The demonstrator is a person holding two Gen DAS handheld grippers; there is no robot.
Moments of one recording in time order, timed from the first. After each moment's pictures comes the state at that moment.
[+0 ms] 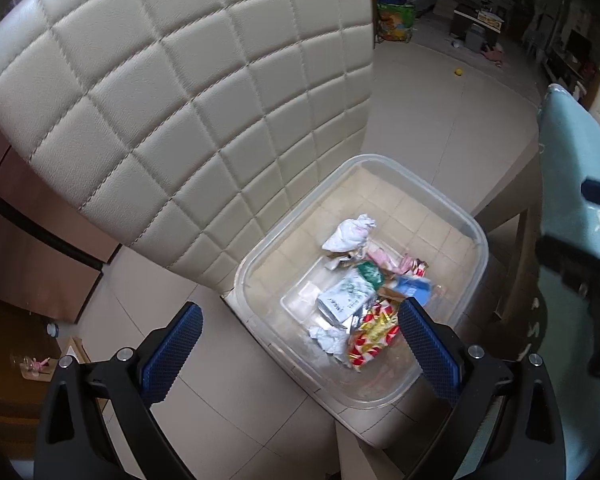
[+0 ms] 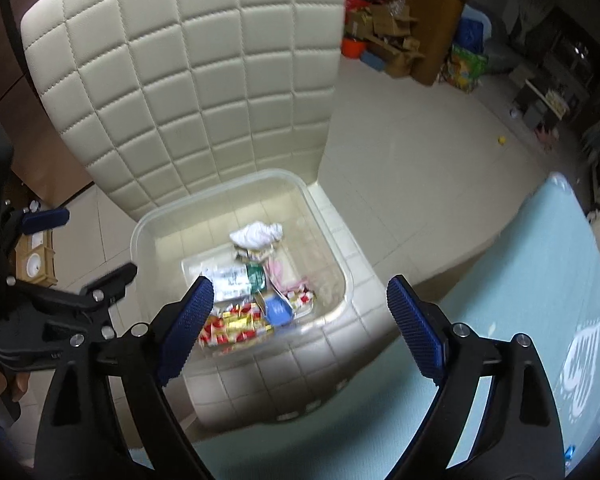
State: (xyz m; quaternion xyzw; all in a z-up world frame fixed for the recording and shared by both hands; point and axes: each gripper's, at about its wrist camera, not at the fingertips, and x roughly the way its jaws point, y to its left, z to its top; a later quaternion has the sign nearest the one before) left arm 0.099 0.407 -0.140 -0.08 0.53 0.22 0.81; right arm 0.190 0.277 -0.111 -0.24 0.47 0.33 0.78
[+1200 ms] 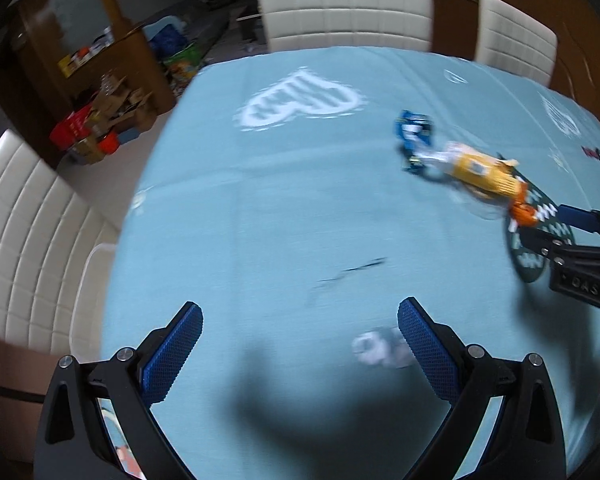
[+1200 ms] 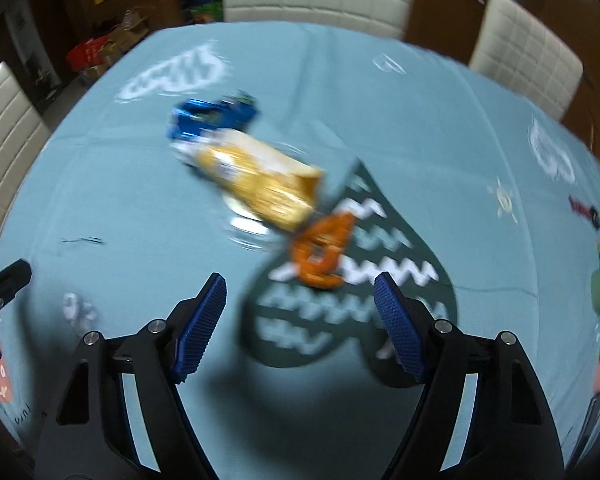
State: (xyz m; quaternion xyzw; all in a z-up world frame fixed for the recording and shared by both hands) left arm 0.083 -0.015 -0.074 0.10 0.51 -0.05 0.85; right arm 0.104 -0.236 -0.106 -0.01 0.53 0.01 0.85
